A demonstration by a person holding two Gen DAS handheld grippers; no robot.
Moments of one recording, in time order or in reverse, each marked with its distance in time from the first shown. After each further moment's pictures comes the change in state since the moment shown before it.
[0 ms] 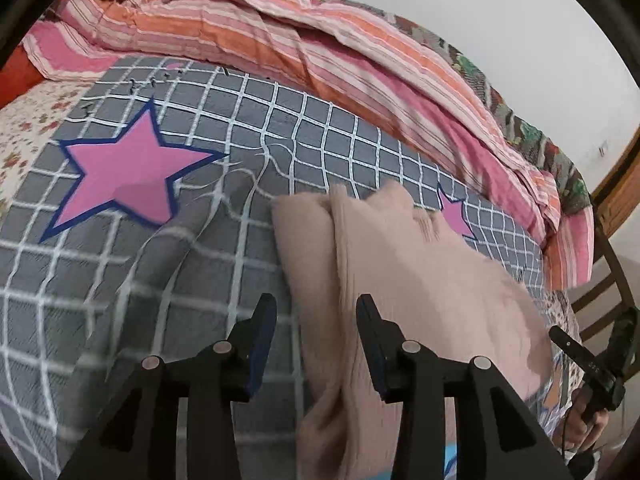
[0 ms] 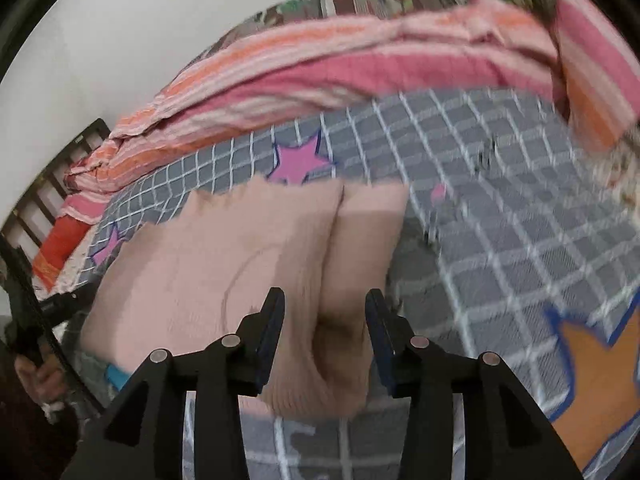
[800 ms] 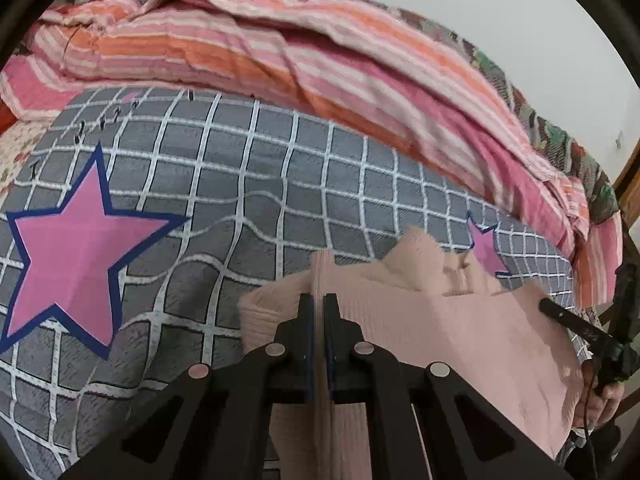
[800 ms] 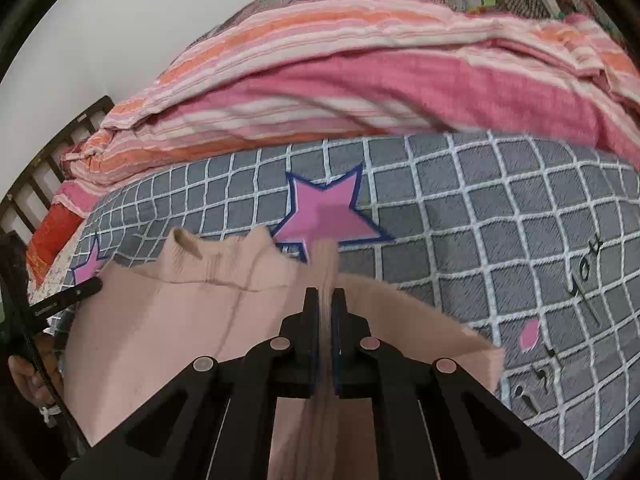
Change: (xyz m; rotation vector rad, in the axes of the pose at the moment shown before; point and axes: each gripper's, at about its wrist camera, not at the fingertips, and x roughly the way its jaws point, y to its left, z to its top) left arm 0.063 -0.017 0.049 0.059 -0.027 0.081; right arm 0.114 0.024 0.090 -0.101 0.052 0.047
